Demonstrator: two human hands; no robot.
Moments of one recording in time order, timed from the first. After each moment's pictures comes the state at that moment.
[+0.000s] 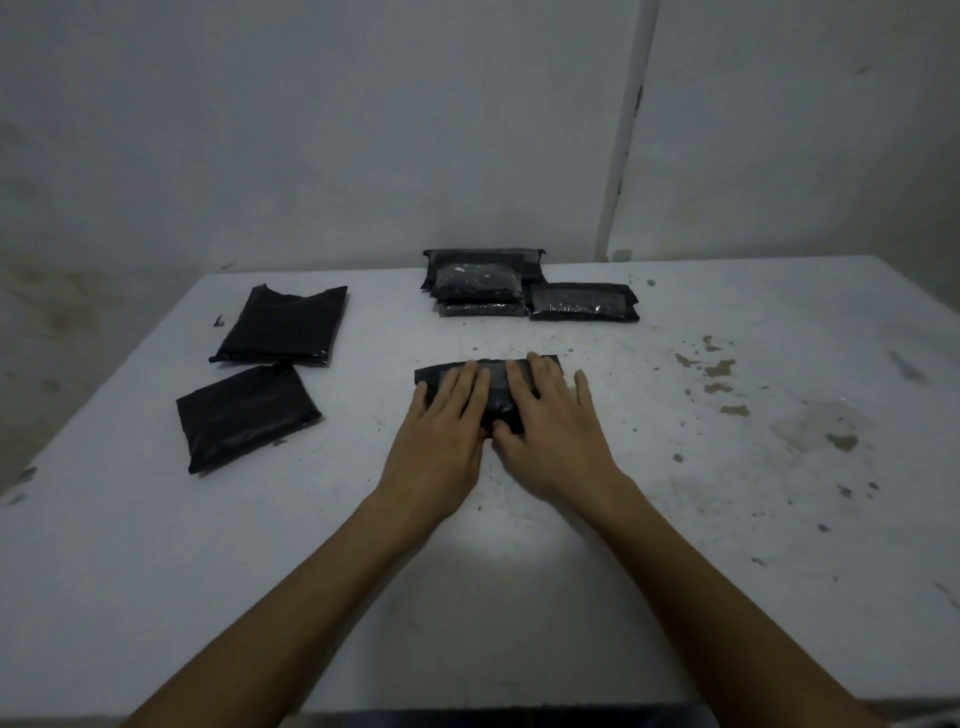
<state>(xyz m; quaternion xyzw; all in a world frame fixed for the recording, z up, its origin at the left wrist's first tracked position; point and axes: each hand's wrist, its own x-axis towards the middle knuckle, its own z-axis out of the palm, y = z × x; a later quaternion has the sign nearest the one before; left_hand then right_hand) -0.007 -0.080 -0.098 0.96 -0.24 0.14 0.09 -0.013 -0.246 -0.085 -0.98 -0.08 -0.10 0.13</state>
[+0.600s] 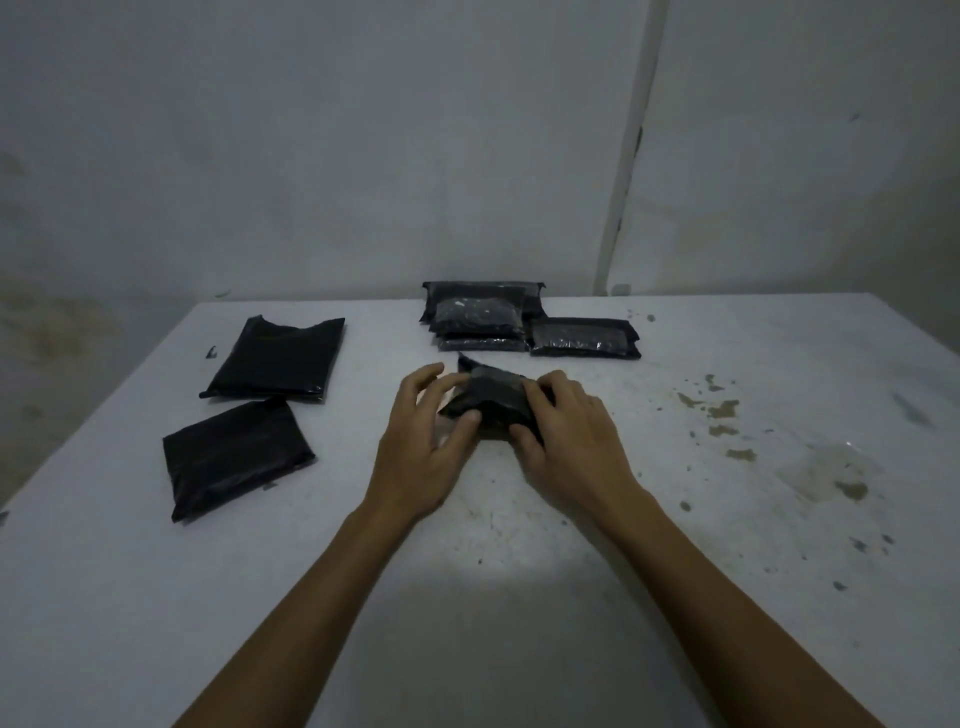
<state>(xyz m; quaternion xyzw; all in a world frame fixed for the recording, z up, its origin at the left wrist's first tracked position) 0.035 -0.069 -0.090 0.87 -0.16 0.17 0.44 0.018 -0.266 -0.073 -0.96 -0.11 -0.21 0.13</state>
